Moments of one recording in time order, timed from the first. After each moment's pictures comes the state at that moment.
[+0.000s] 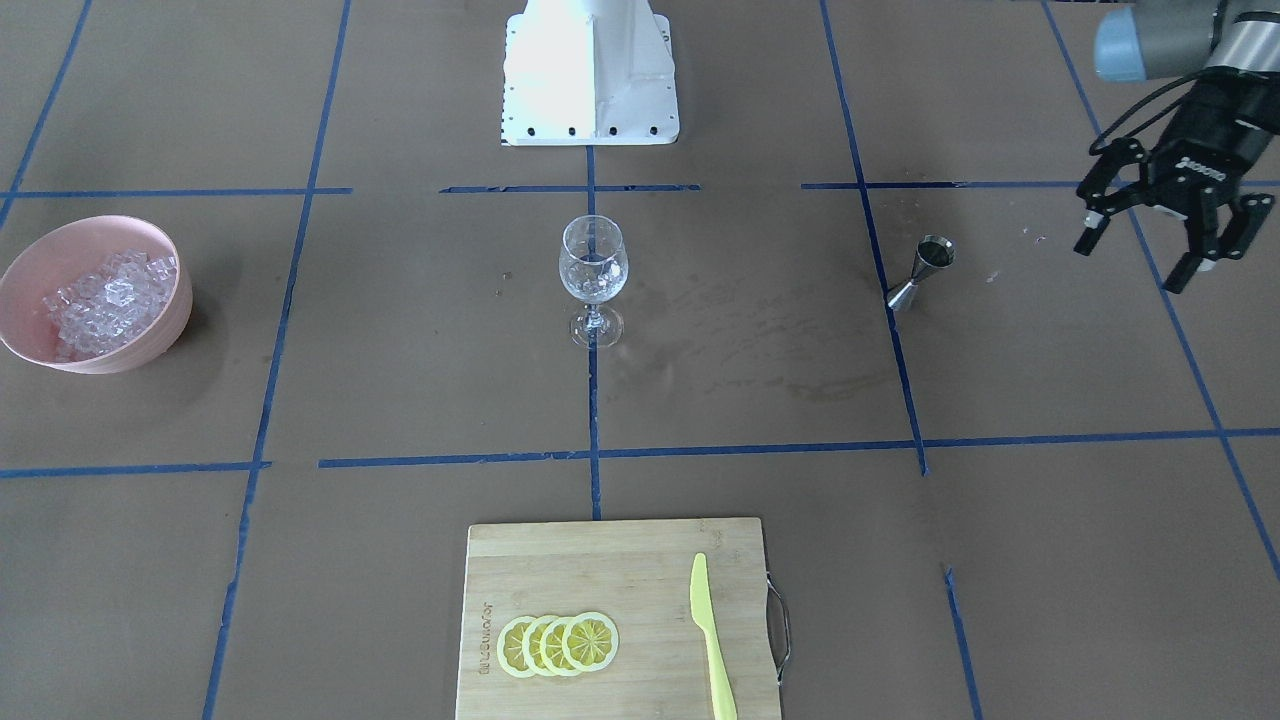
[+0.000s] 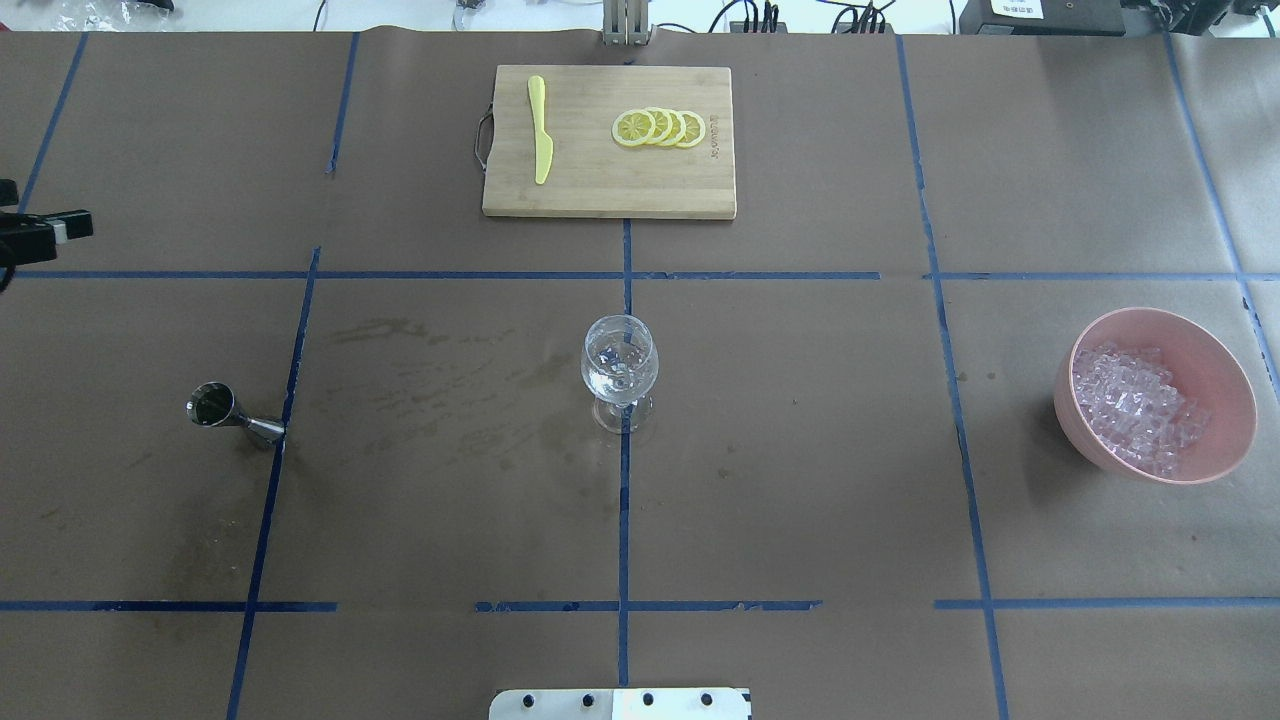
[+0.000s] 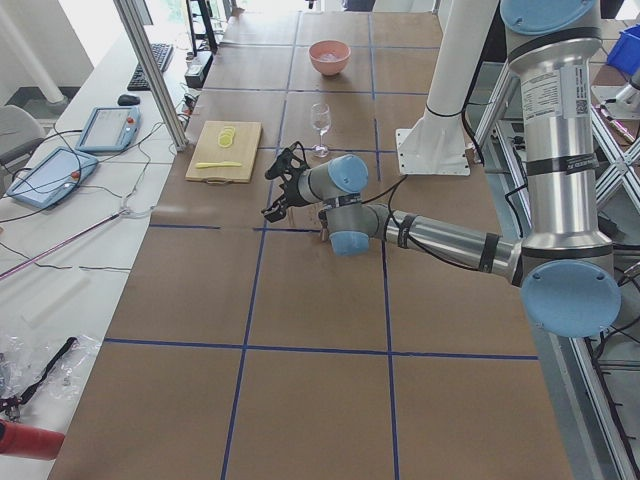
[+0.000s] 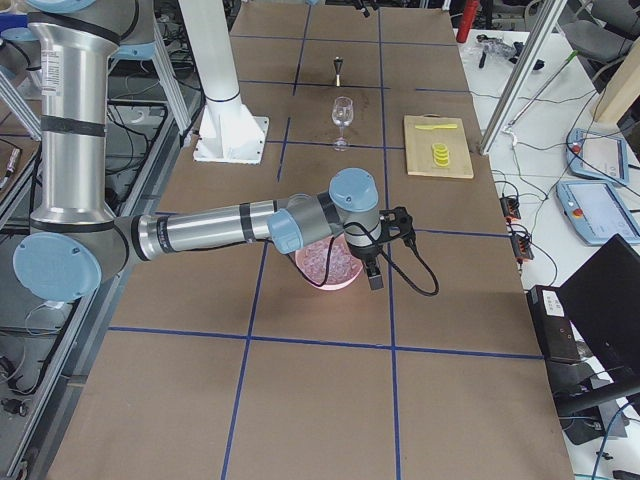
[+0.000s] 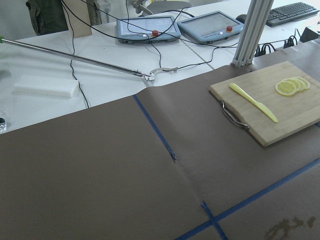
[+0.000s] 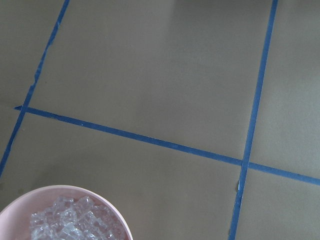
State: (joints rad) left arm -0.97 -1.41 -1.93 -2.73 -1.81 -0.80; right arm 1.47 -1.66 1.84 -1.33 2.34 0.15
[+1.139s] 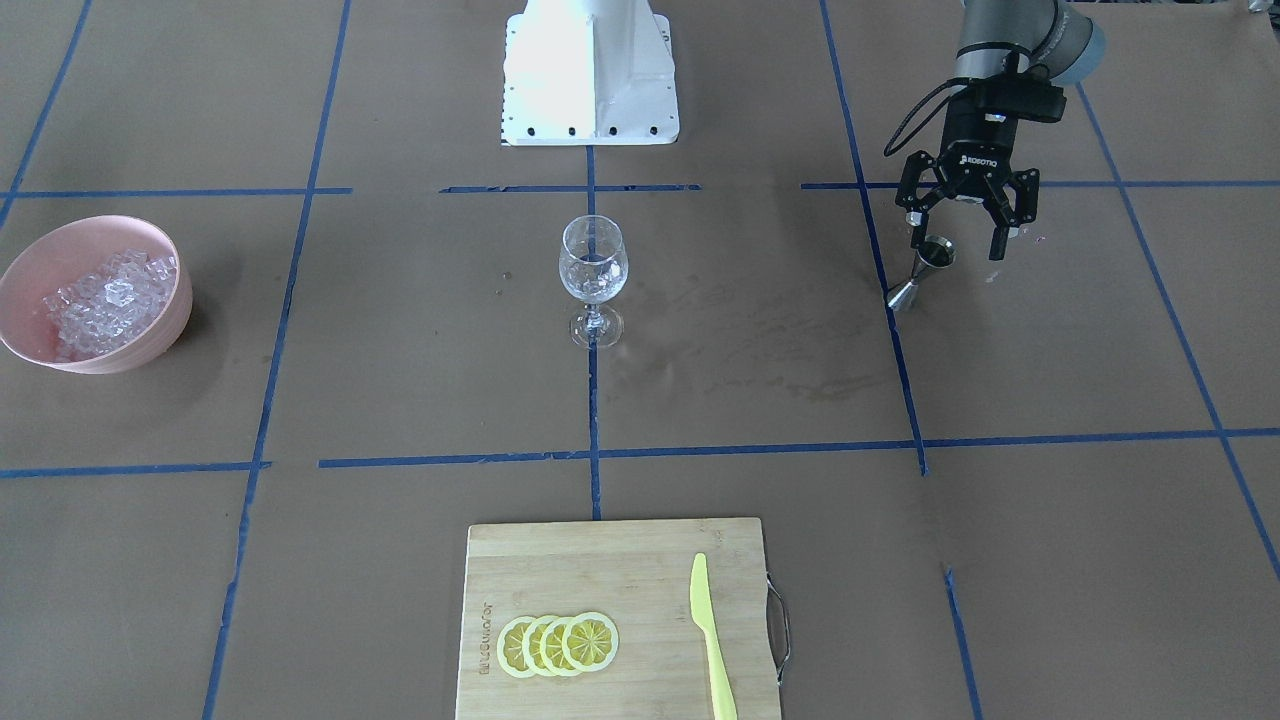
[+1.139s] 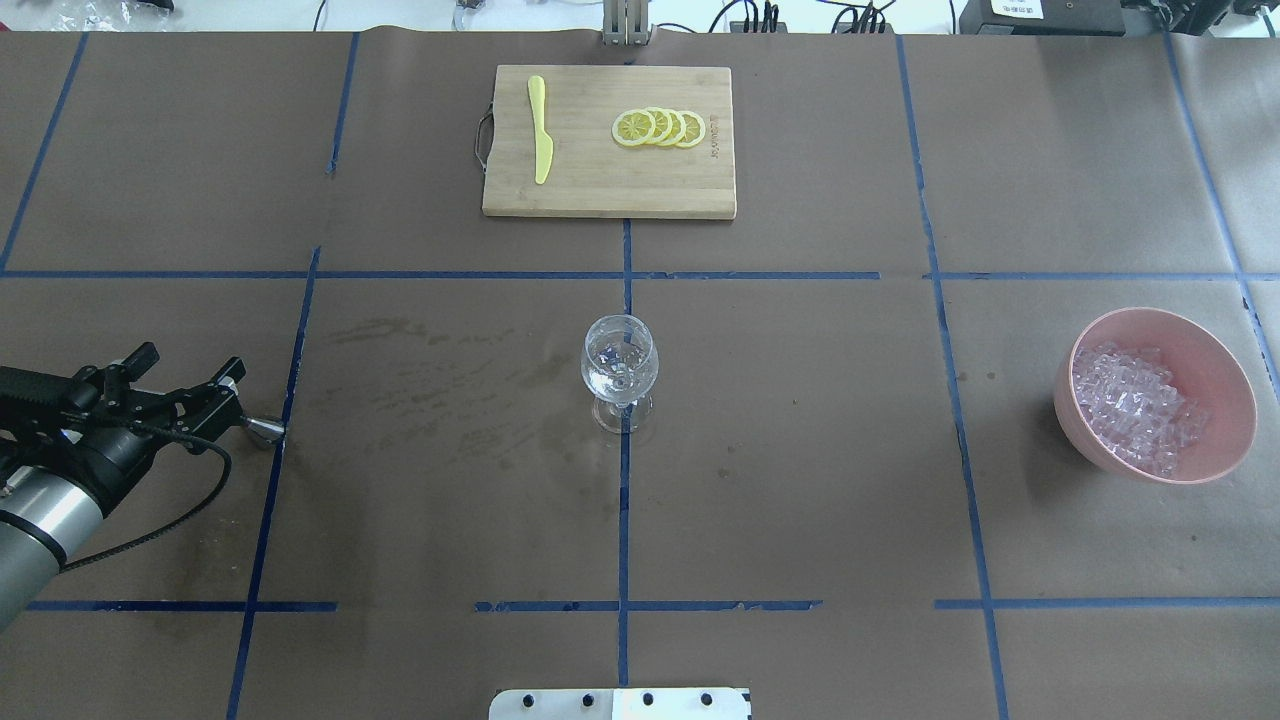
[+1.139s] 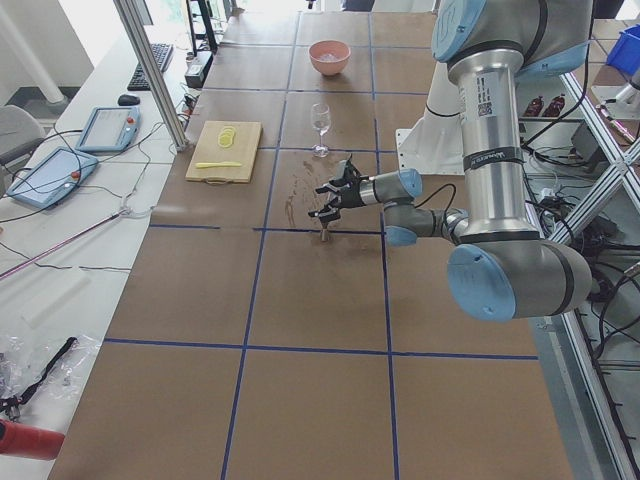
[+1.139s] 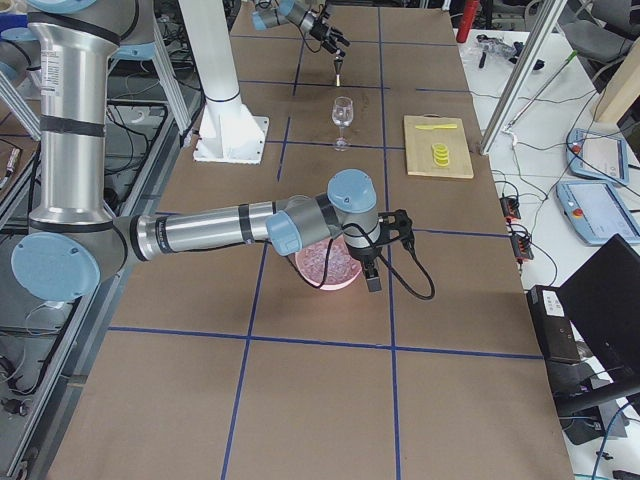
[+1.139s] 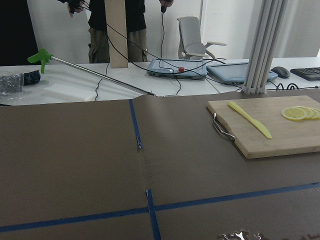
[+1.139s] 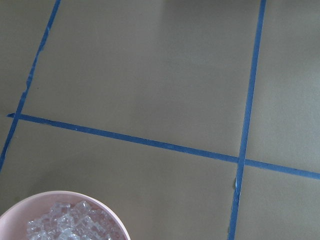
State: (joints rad) left arm -0.24 -1.32 -1.91 -2.72 -0.72 -1.06; right arm 1.46 -1.67 1.84 -1.31 2.33 0.20
